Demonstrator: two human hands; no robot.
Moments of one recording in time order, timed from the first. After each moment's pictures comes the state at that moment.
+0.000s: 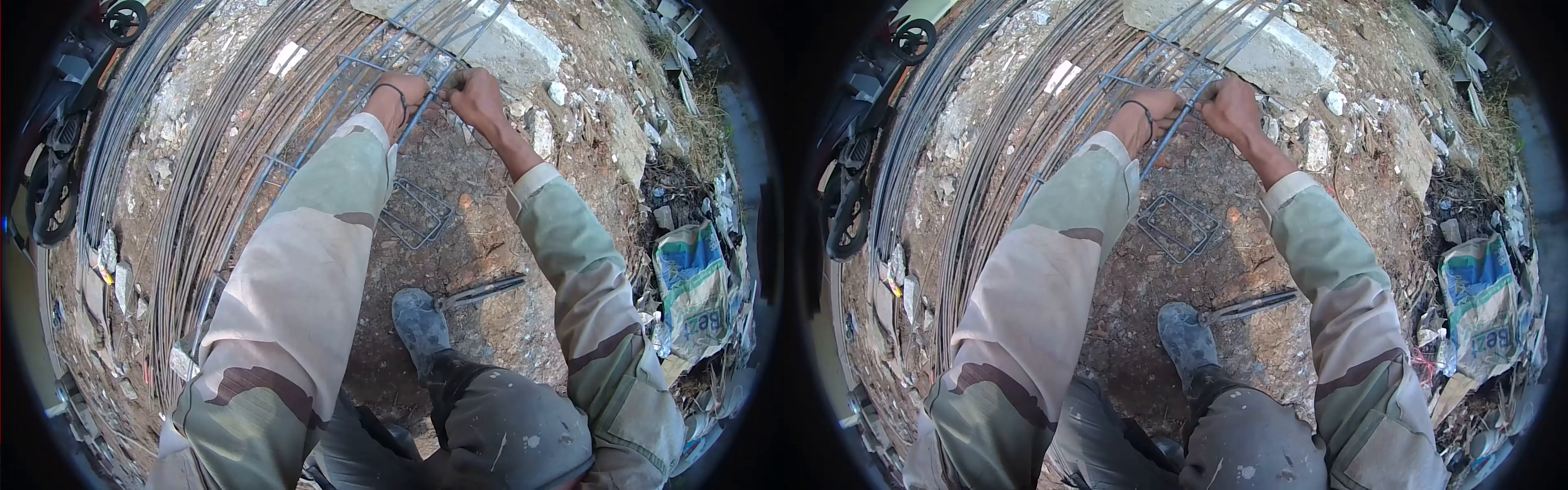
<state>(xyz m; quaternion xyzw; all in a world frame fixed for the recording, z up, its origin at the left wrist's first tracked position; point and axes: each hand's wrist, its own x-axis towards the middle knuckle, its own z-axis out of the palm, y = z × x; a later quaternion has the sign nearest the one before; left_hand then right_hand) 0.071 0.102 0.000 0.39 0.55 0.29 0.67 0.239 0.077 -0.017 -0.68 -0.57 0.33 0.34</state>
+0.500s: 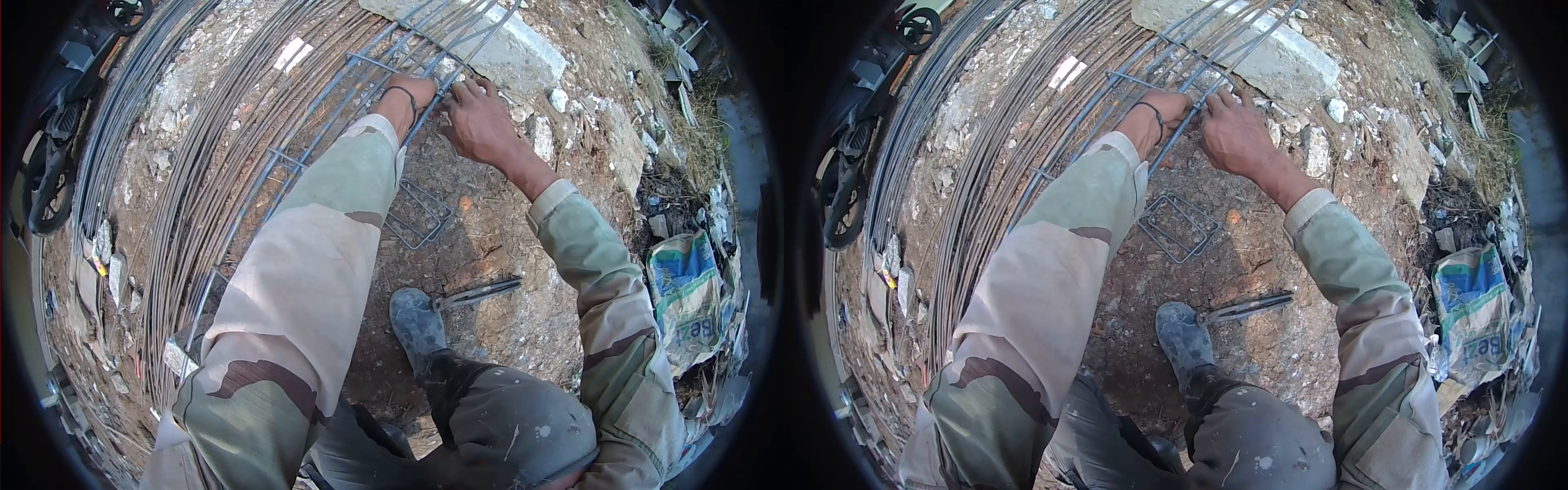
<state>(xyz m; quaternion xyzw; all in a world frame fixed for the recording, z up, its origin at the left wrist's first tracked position) 0.077 0.125 -0.034 0.40 0.57 0.32 0.64 0.230 0.021 0.020 -0.44 -0.88 -0.15 0.08</state>
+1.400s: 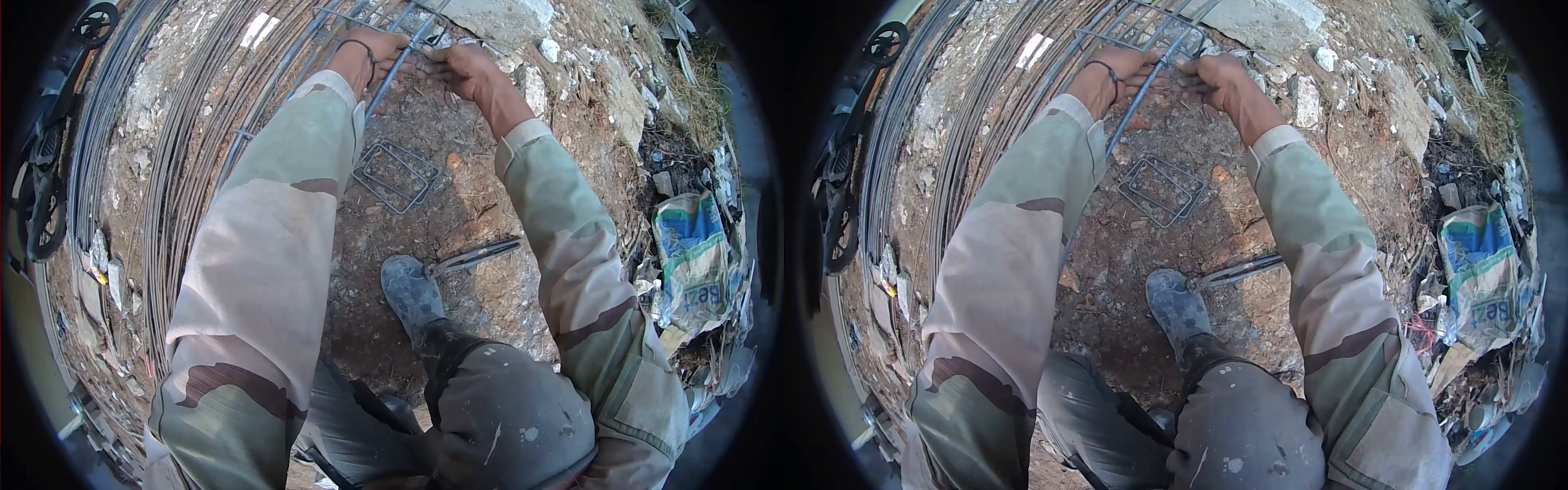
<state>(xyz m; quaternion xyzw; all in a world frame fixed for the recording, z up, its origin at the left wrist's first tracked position) 0.061 0.099 -0.001 0.48 0.56 0.24 0.63 0.246 0.067 -0.031 -0.60 -0.30 0.62 0.41</state>
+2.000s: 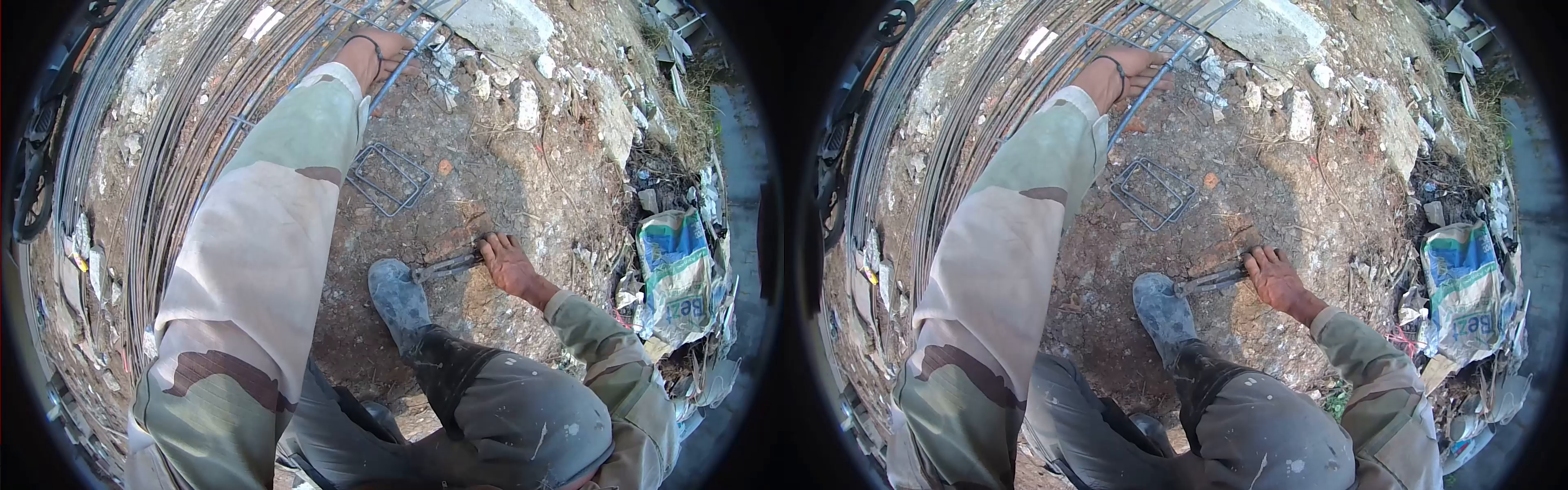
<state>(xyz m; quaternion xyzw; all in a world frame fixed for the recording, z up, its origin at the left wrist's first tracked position) 0.061 0.094 0.003 0.46 0.54 0.26 0.65 0.355 -0.269 -0.109 -0.48 -0.86 0.09 -0.10</state>
